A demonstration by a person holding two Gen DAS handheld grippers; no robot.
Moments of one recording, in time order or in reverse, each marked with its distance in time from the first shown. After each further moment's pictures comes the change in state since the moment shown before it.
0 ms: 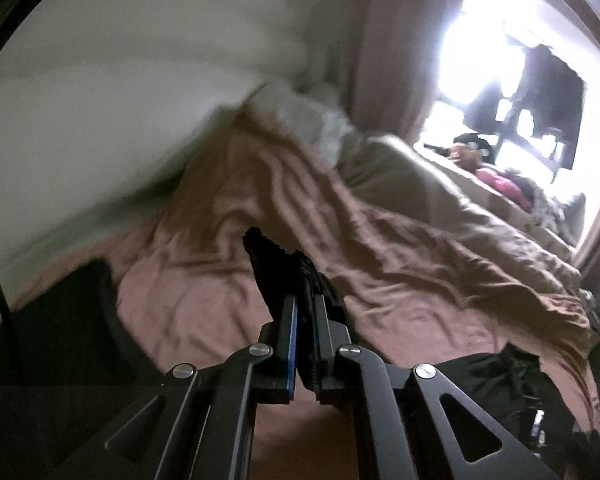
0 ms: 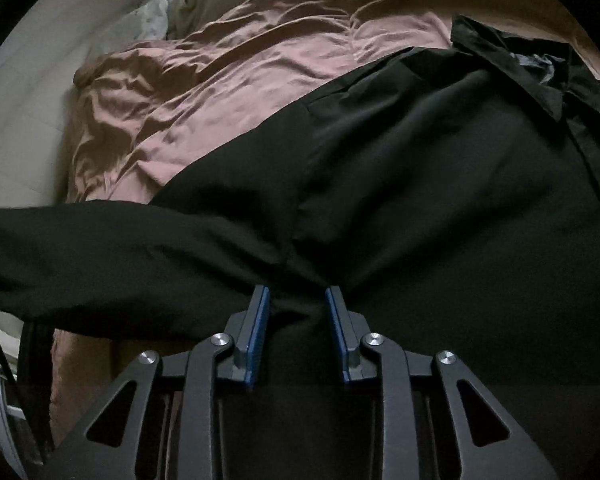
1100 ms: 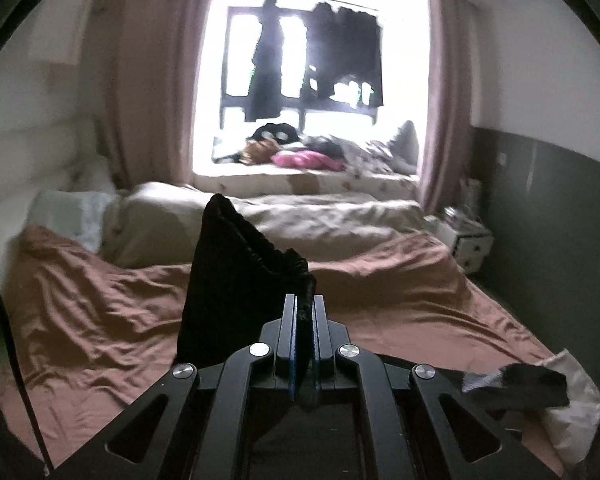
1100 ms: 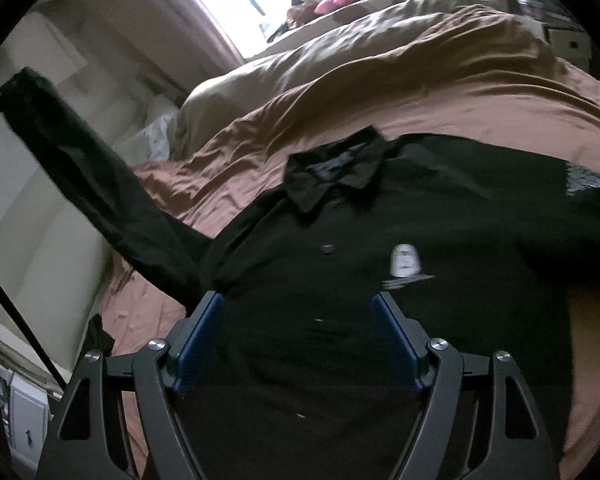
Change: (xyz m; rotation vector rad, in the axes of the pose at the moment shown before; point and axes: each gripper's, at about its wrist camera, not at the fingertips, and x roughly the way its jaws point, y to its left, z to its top) left arm -0.093 -0.420 -0.034 0.451 -0.019 -0.471; right arm -0.291 -0.184 -0.119 0.145 -0.323 0.100
